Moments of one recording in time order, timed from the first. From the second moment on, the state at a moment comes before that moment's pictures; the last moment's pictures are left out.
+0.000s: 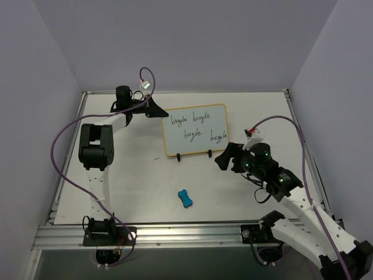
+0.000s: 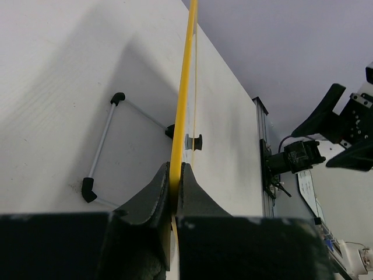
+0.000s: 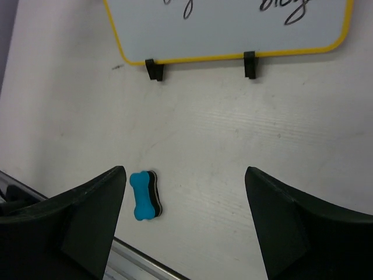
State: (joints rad) left arm -0.11 2.27 1.64 0.32 1.28 -0.58; right arm 0.49 0.78 0.66 -0.39 -0.06 0.56
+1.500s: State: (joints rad) left arm -0.08 2.23 1.53 0.40 1.26 -0.59; right arm 1.23 1.67 0.99 -0.44 0.32 0.62
